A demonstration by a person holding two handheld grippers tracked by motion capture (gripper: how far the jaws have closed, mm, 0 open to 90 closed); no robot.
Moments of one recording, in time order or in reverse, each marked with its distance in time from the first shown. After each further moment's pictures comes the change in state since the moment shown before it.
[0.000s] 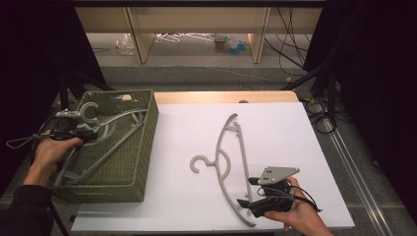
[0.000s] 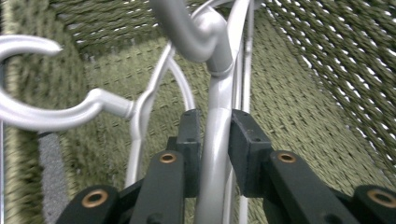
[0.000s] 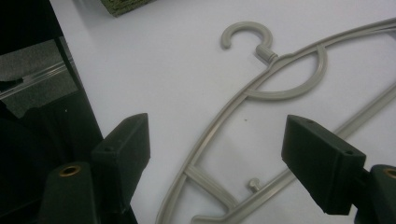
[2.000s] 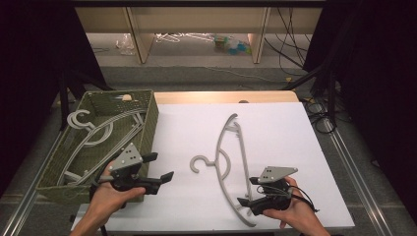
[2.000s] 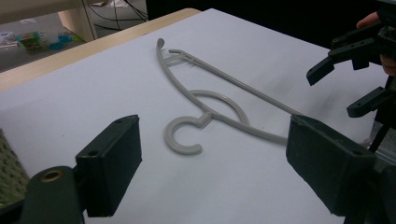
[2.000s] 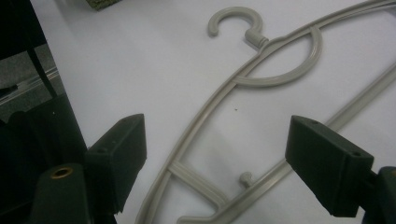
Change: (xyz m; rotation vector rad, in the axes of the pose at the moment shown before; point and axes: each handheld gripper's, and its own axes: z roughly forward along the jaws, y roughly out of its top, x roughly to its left) left arm -0.236 -0.032 -0.036 -0.332 -0.442 0.238; right arm -0.011 -0.013 0.014 0.003 -0.012 0.050
